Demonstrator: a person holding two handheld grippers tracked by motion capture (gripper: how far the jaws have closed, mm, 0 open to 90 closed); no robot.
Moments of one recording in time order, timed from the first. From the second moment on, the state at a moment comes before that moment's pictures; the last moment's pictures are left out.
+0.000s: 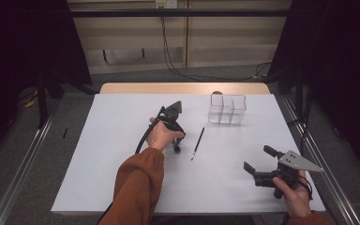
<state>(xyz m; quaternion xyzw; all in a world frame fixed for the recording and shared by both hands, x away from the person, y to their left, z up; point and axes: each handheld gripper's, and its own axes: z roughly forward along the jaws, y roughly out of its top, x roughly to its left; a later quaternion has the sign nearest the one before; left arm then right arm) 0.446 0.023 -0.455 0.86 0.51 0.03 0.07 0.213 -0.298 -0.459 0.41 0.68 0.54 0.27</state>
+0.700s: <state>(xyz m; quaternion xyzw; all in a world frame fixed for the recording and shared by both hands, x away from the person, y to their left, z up) 0.447 0.027 -0.449 0.86 0.51 0.01 0.05 0.213 -0.298 -0.460 0.41 0.68 0.54 0.27</state>
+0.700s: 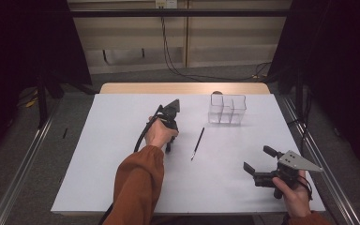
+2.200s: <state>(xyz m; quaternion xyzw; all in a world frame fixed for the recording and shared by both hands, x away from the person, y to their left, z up) 0.449 0.054 -0.436 0.87 0.48 -0.01 0.12 0.213 -0.298 -0.460 0.42 0.68 0.54 0.27</state>
